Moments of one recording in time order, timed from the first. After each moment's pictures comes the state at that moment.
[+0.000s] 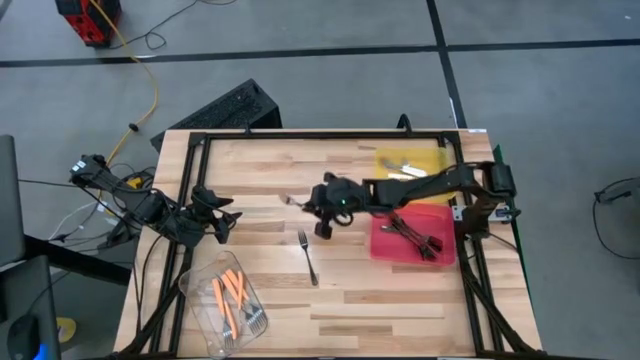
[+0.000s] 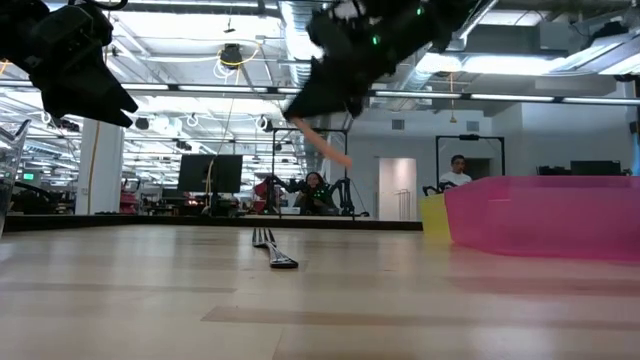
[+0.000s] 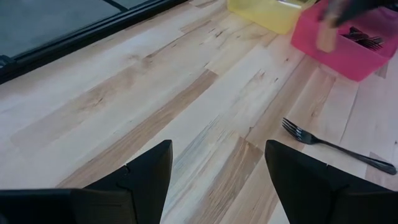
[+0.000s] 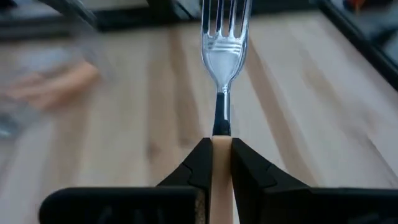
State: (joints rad) left arm -0.51 0.57 0.49 -0.86 -0.84 -0.97; right arm -0.02 1.76 1.21 0.01 0.10 0.10
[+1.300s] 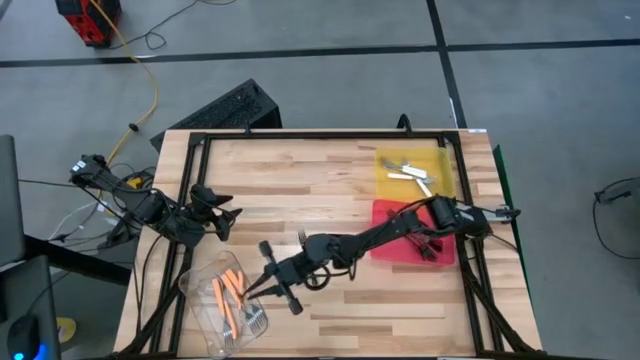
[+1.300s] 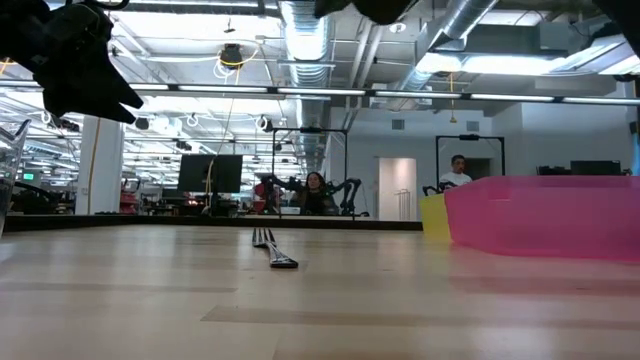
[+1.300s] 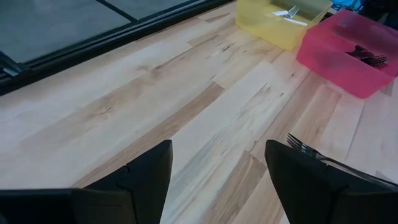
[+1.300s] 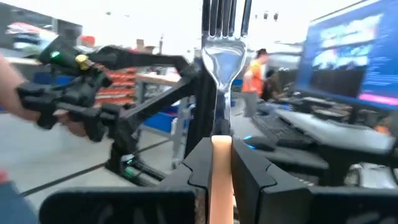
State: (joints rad) left arm -0.51 0.57 0.49 -0.85 -0.90 -1.00; right arm 0.27 2.26 1.70 0.81 -0.27 -0.09
